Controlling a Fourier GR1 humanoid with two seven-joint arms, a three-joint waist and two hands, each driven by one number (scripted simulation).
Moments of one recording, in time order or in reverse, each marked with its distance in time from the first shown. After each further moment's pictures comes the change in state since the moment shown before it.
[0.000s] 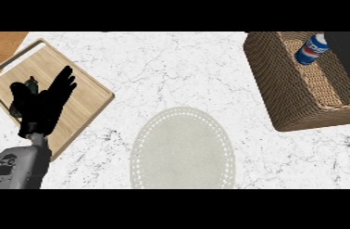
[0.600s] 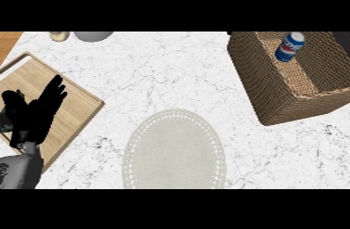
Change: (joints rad) left arm 0.058 0.015 0.035 0.010 -0.001 0.017 -0.004; right arm -0.018 -0.027 -0.054 0.000 -0.059 -0.209 0.016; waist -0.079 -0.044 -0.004
